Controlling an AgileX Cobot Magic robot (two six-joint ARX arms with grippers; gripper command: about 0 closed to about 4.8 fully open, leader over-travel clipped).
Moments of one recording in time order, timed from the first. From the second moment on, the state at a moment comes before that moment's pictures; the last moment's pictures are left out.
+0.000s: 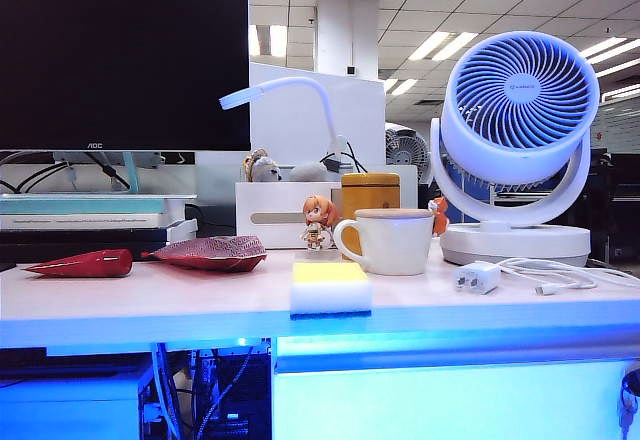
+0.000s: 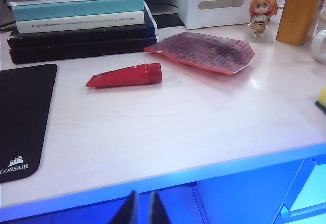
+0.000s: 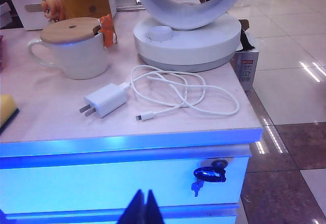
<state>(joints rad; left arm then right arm) -0.14 0.00 0.01 -0.17 -0.03 0.05 0.09 0.00 0.01 -0.18 -0.01 0.07</state>
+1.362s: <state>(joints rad) -0.14 0.01 0.16 -0.14 -0.12 -0.11 0.20 0.03 0.35 -0.25 0.21 0.07</state>
